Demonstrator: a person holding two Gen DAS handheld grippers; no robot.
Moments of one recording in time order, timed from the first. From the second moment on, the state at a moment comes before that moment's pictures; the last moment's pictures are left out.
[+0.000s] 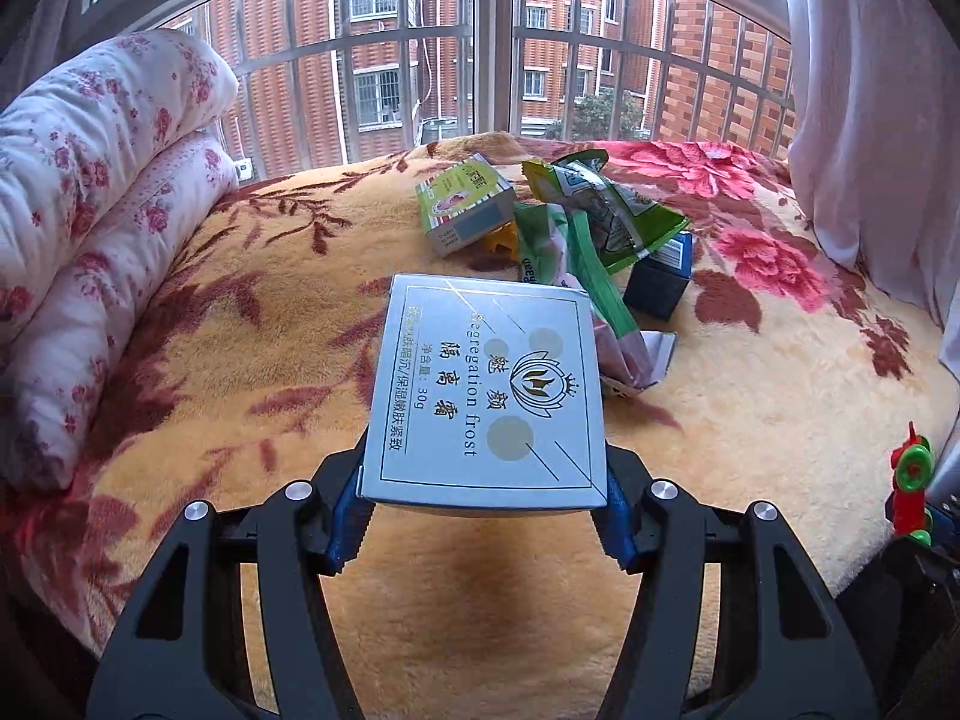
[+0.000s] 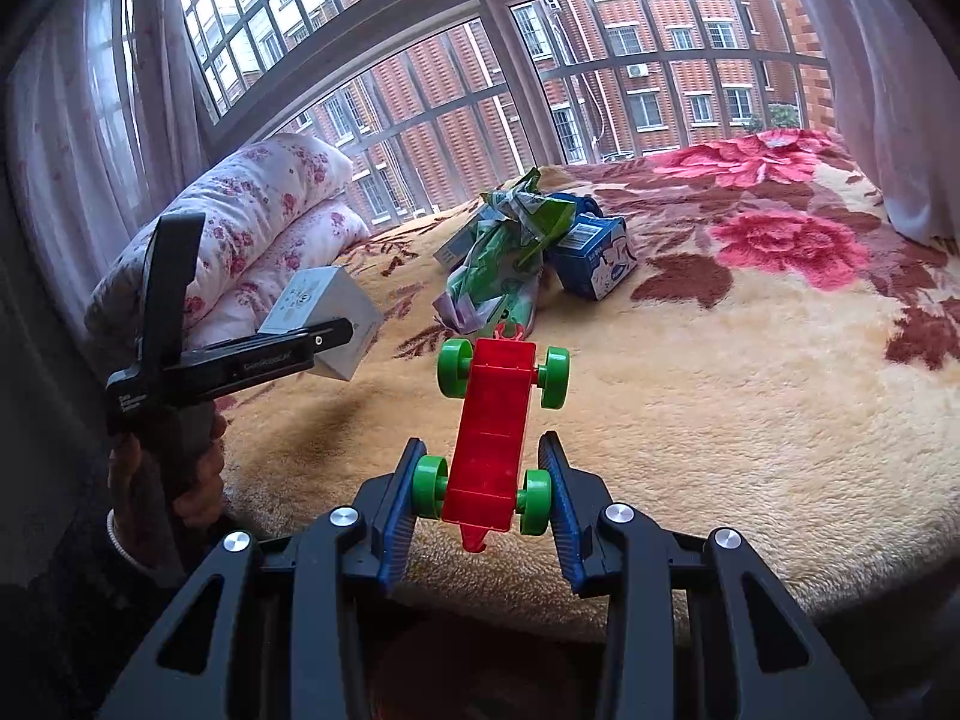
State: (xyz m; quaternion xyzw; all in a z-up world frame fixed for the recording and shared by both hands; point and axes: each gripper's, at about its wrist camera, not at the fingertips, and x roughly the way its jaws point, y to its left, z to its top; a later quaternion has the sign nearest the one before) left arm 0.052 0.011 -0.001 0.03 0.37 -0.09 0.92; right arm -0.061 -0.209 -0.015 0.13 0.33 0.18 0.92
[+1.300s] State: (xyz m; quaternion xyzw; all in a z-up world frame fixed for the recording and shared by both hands) left arm -0.112 -0.013 -0.093 0.11 0.49 -0.17 0.85; right arm -0.142 -0.170 -0.071 0.01 0.43 0.30 0.85
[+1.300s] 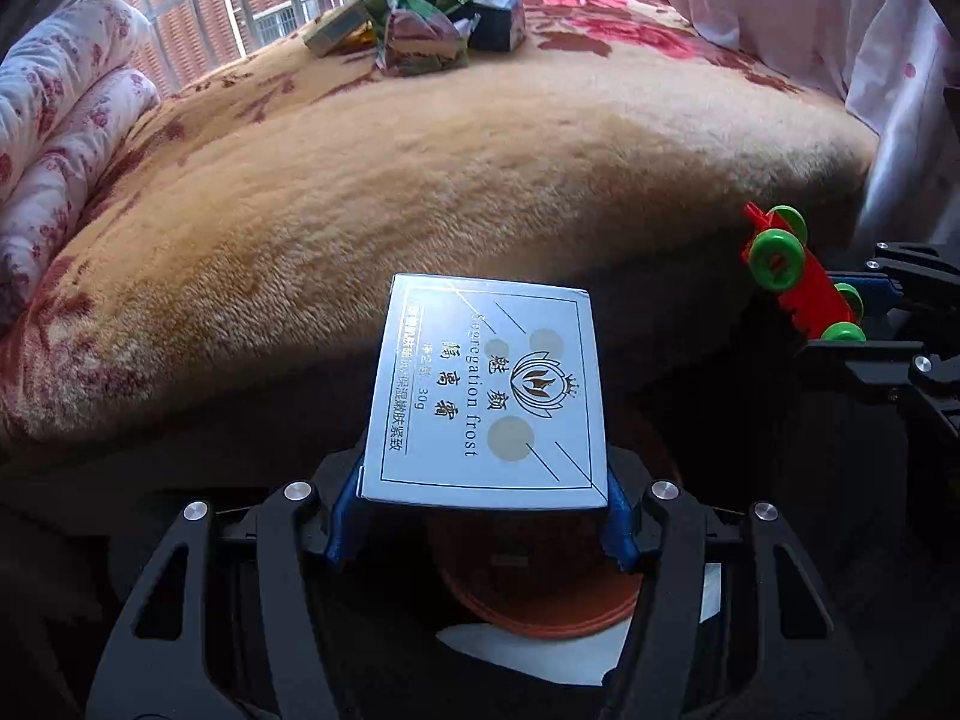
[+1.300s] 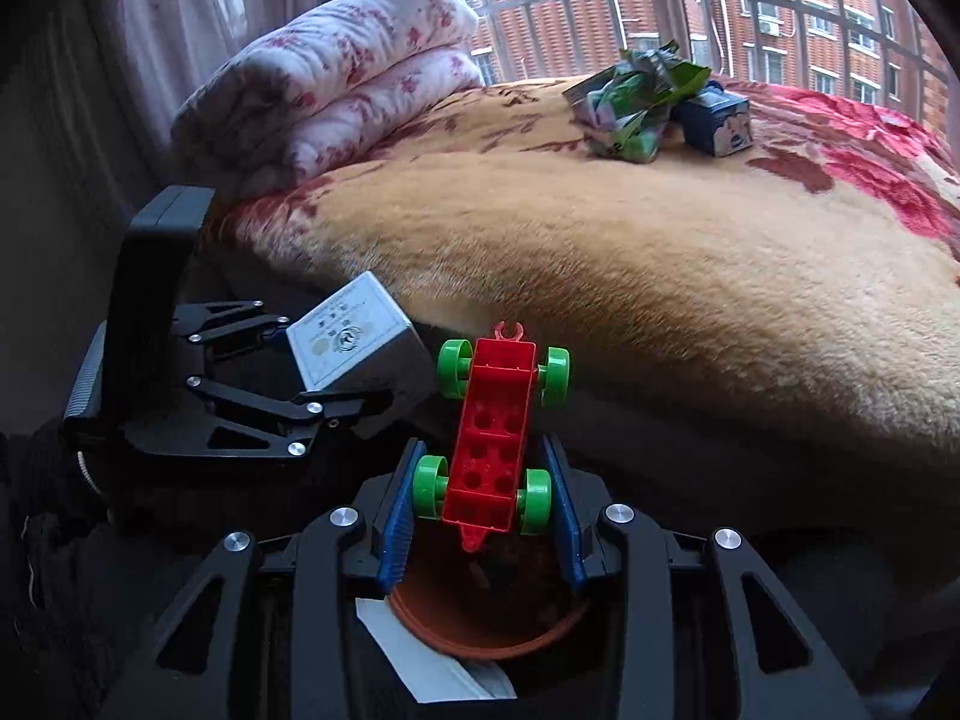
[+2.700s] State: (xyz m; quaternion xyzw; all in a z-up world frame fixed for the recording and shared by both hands) left arm -0.100 -0.002 -0.162 0.07 0.60 -0.16 0.78; right arm -0.123 -0.168 -0.104 0.00 0.50 0.29 0.81
